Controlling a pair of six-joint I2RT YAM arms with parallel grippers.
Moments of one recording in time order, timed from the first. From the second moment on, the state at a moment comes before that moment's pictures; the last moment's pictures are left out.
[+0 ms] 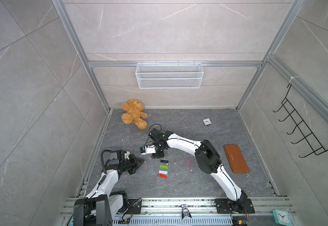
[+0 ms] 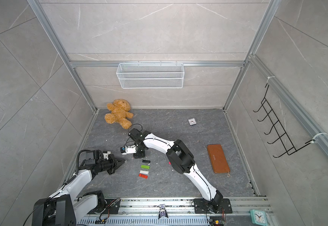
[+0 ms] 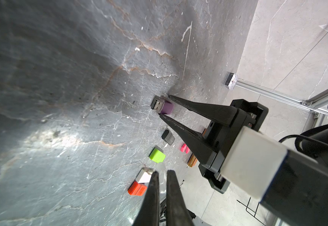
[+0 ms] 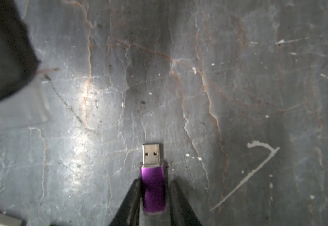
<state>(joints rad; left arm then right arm) 0.11 1.05 0.34 -0.28 0.81 -0.92 0.91 2.44 2.04 -0.85 -0.29 -0.83</state>
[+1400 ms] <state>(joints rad) 0.08 1.10 0.38 -0.14 0.99 -0.92 0.86 2.07 1.49 -0.37 -0.61 -0.49</state>
